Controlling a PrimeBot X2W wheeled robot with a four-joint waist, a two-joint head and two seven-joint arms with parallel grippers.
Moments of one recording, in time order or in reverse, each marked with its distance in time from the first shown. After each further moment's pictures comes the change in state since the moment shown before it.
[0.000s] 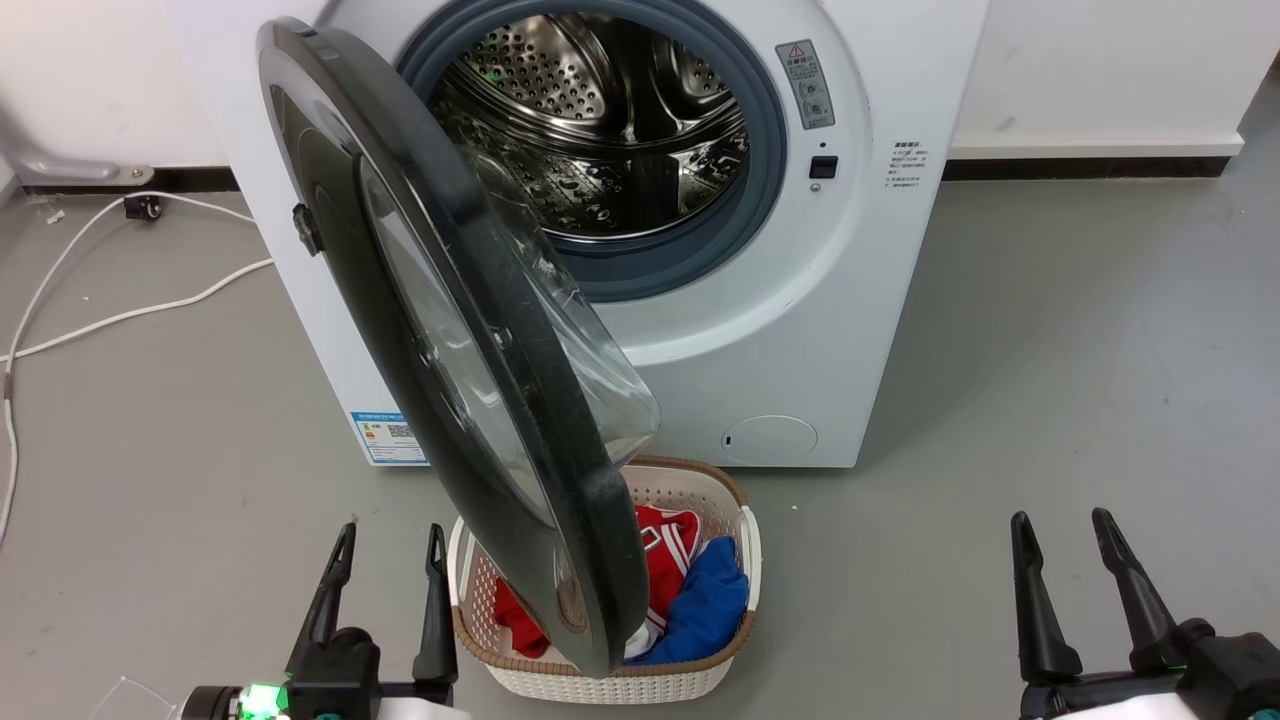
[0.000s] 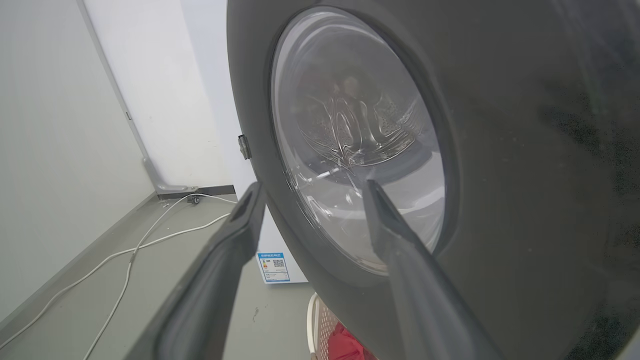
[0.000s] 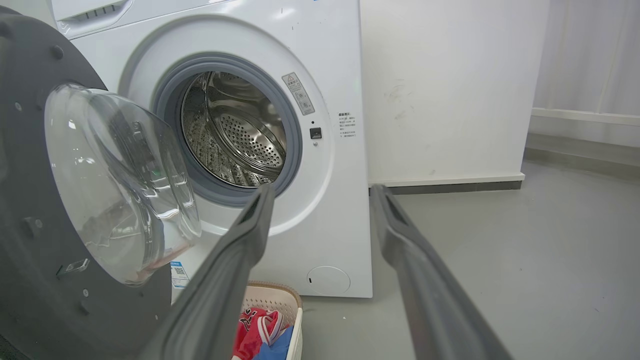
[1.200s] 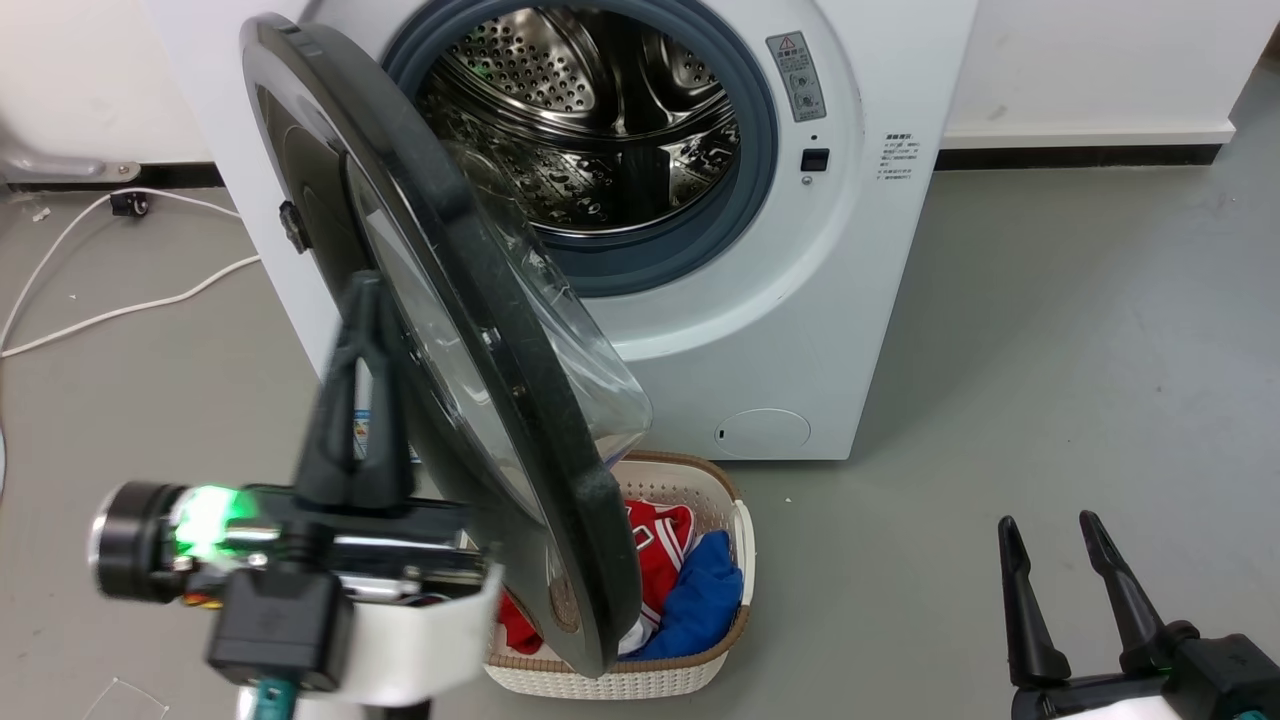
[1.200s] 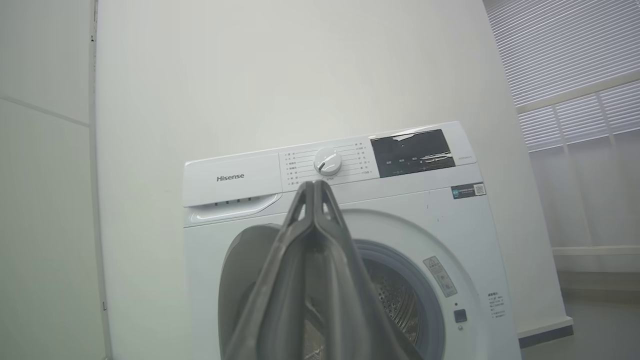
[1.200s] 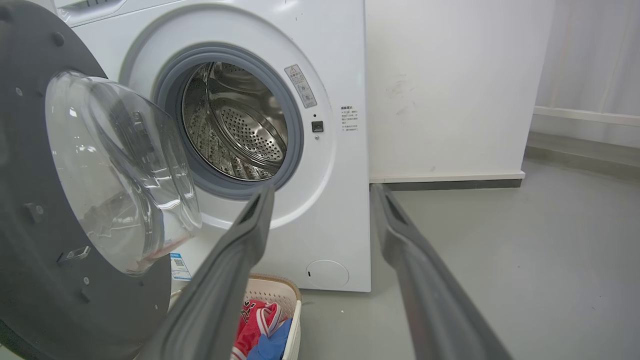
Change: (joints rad) left arm -0.205 0.026 -0.043 -0.393 0.056 -0.014 0.000; right arm 0.004 0.000 0.015 0.001 -0.021 0.000 0.000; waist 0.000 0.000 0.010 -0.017
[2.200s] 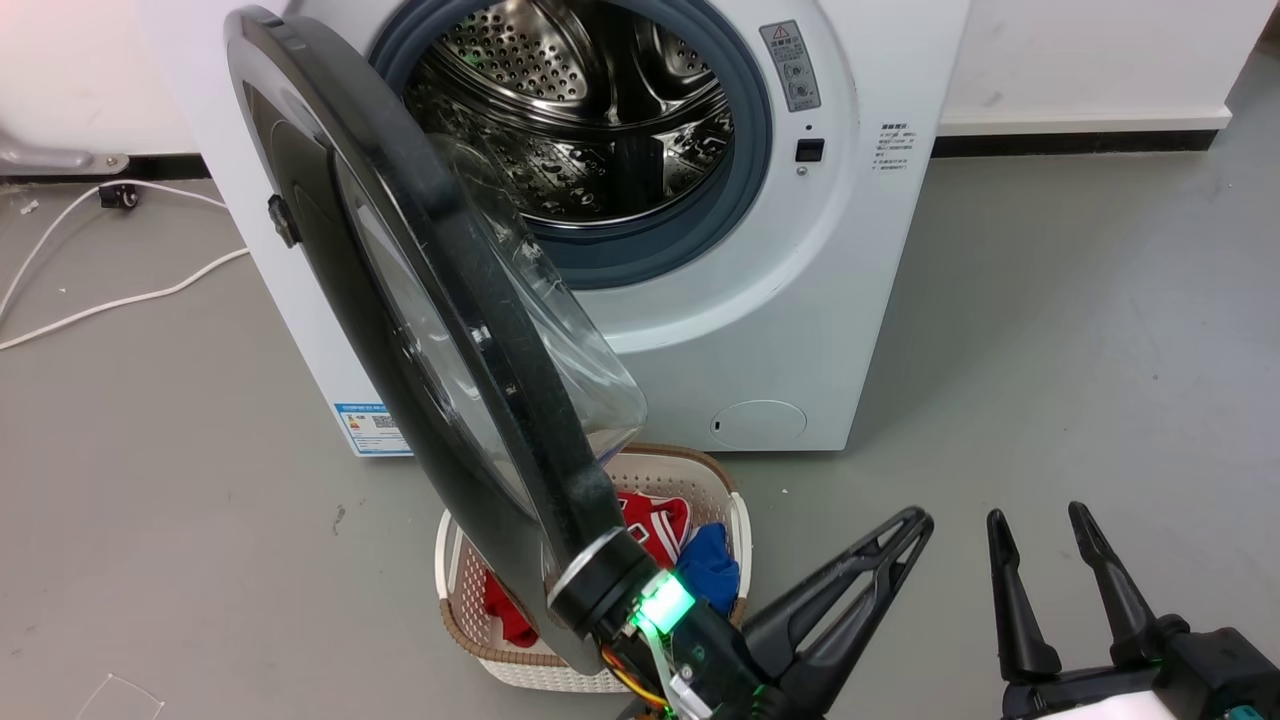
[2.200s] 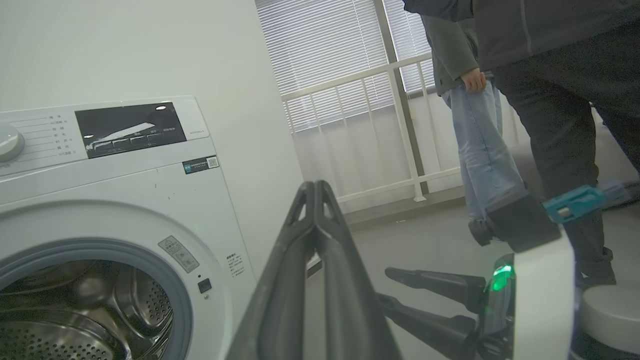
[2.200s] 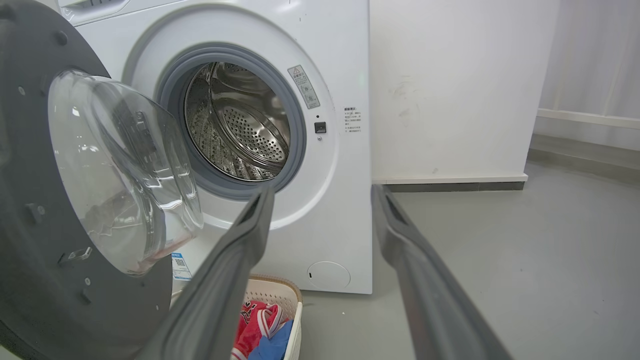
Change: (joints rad) left arm -0.082 -0.042 -0.602 0.163 -0.011 -0.111 0.000; right arm -0.009 0.000 0.013 -0.009 -0.008 0.000 0.000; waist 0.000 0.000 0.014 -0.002
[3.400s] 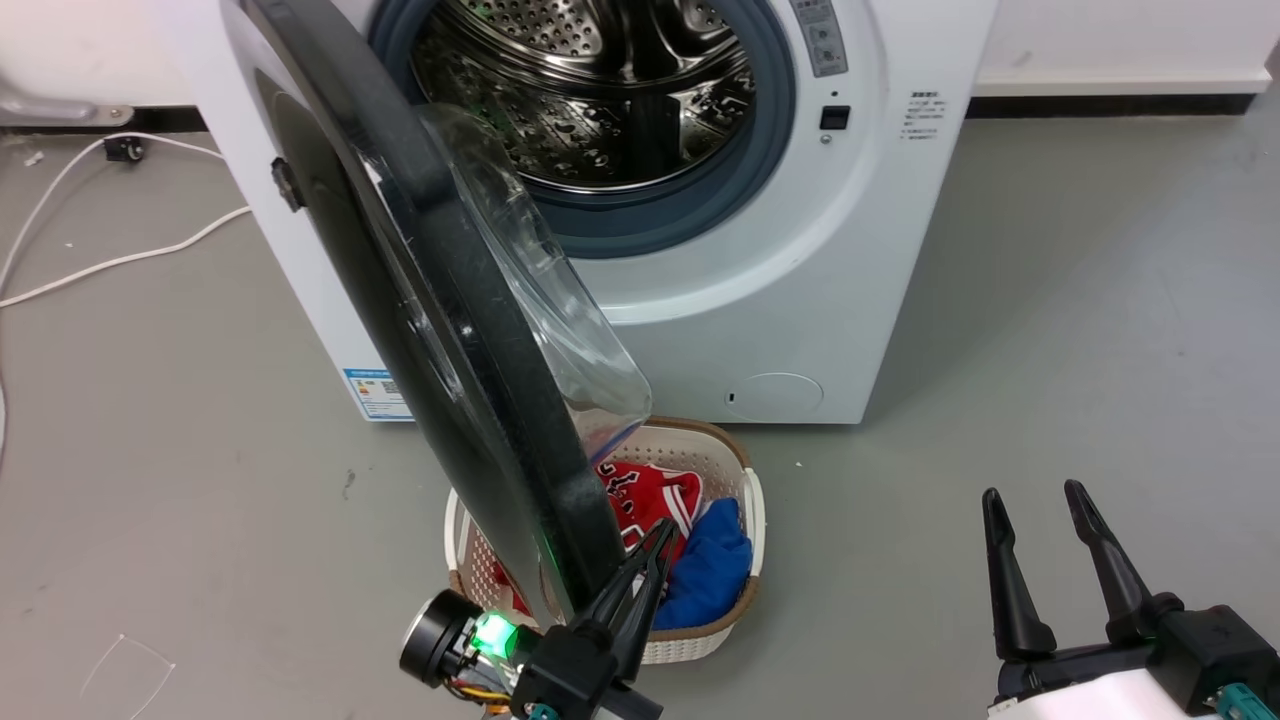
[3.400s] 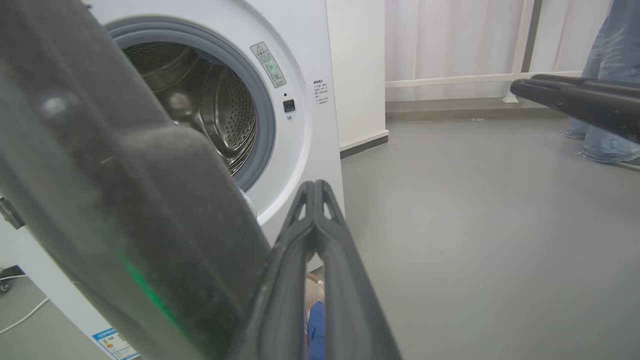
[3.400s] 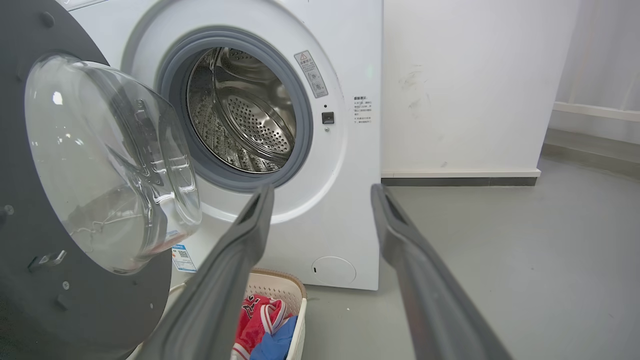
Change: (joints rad) left arm 0.106 0.068 0.224 0.290 -0.097 0.064 -0.004; right arm -0.039 0.000 0.006 0.016 -0.009 0.000 0.000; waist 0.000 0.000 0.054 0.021
